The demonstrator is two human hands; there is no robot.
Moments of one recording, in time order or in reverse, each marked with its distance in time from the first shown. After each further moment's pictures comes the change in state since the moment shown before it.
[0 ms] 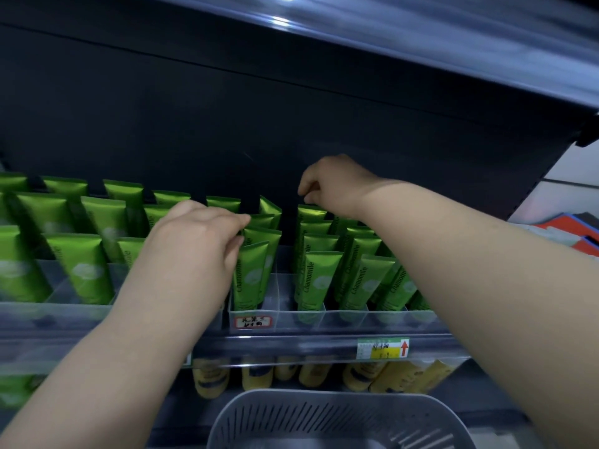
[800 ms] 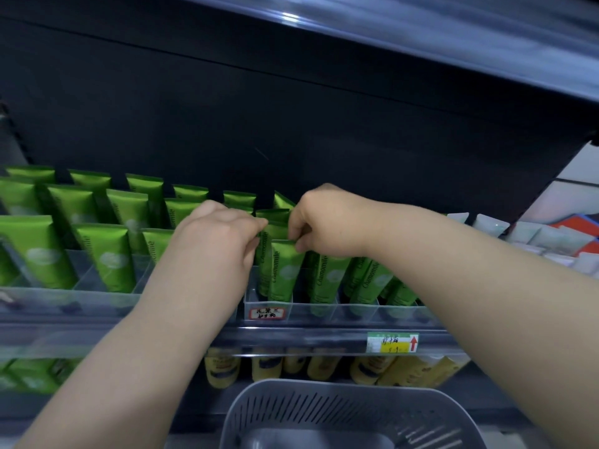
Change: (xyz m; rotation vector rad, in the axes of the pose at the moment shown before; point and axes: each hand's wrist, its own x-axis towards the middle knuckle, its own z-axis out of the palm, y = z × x) left_hand -0.006 -0.006 0.003 -0.012 -0.021 0.042; right_hand -0.047 -0.051 0.008 -0.088 -0.172 -0.205
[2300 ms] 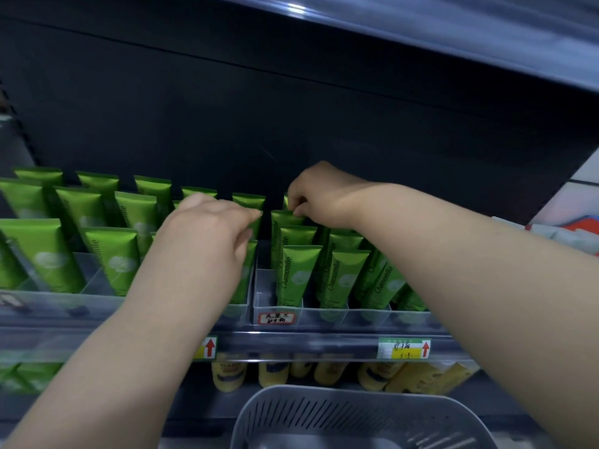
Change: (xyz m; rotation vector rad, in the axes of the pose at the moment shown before) left_hand 0.003 -0.011 -0.011 0.016 0.056 -0.044; right_hand 0.048 0.011 -0.007 -0.029 0.011 0.082
